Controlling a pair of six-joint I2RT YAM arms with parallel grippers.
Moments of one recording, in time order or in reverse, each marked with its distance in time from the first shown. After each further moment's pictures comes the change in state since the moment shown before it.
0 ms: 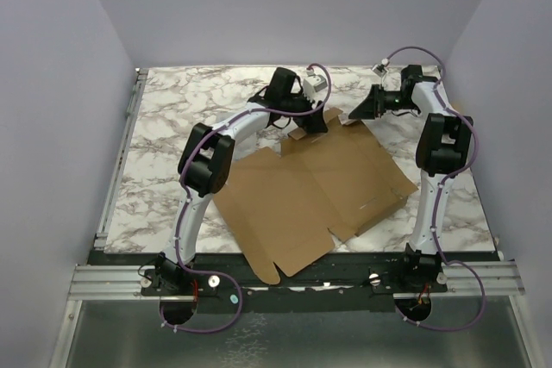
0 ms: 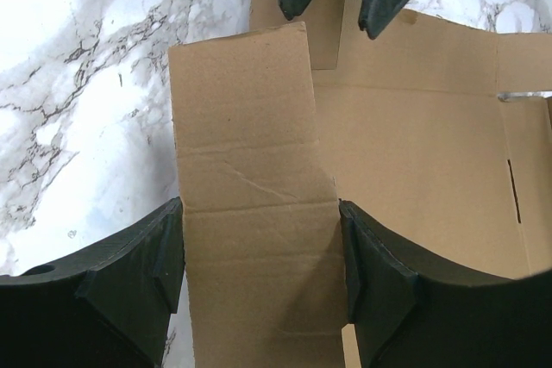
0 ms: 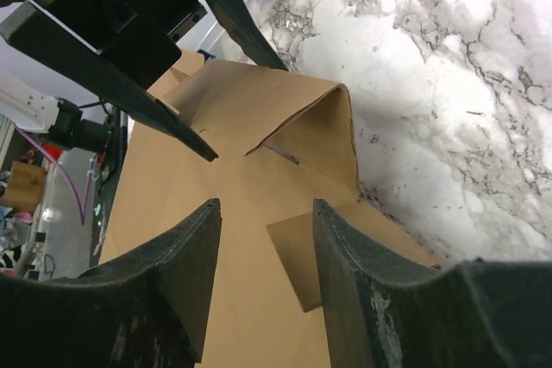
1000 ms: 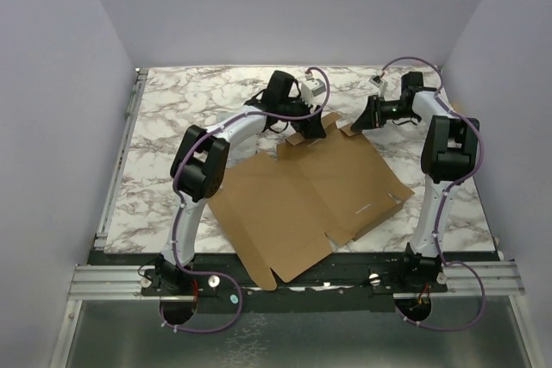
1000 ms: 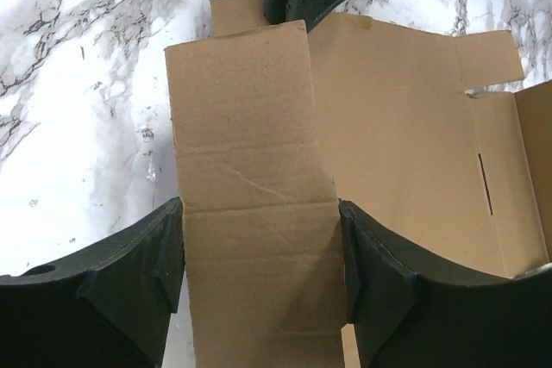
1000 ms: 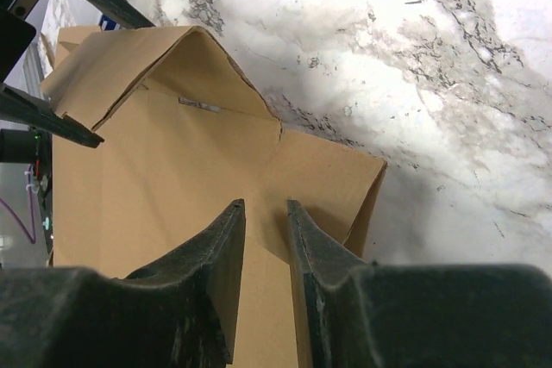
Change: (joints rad) left arm -0.011 -0.089 -0.118 0.005 0.018 0.000; right arm 0.003 -0.150 -0.283 0.221 0.263 0.159
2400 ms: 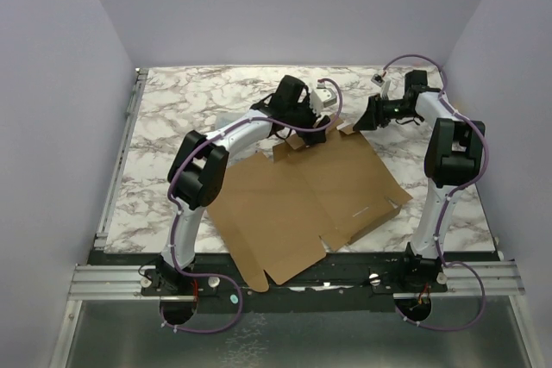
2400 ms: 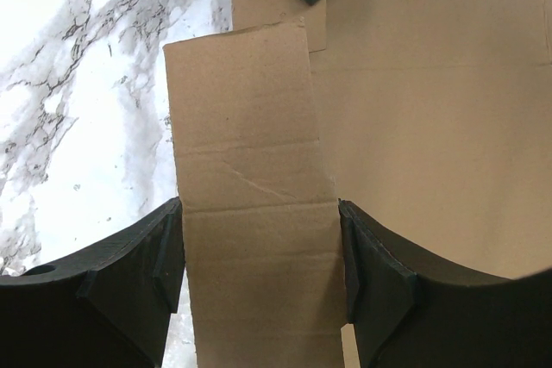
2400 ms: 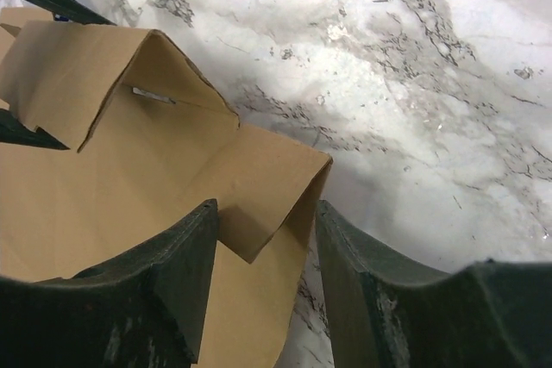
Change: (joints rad) left arm -0.077 -0.095 -0.062 -0.079 -0.208 0.193; right arm -0.004 -0.077 -0.063 0.055 0.083 -0.041
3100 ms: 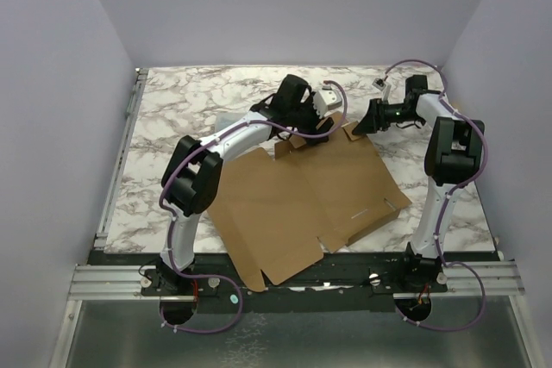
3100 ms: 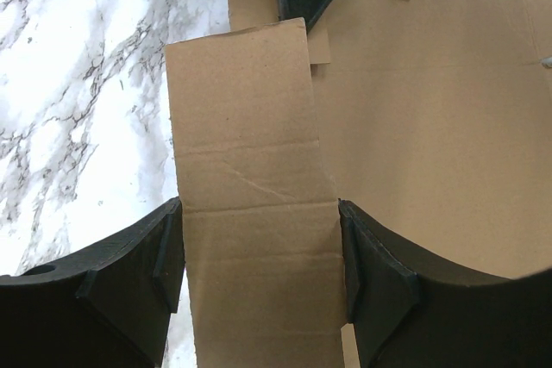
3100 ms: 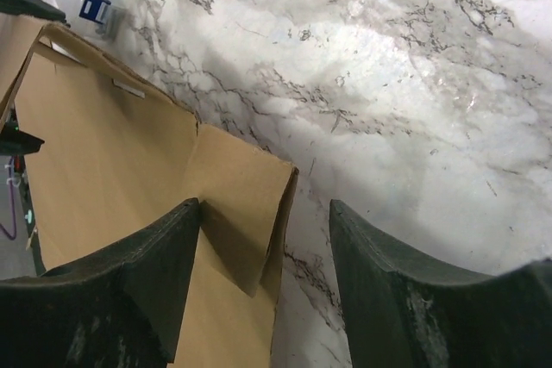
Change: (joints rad) left arm -0.039 -0.077 -0.033 -0.005 -0.034 0.088; right arm -0.014 0.029 -0.006 -0.040 -0.051 -0.006
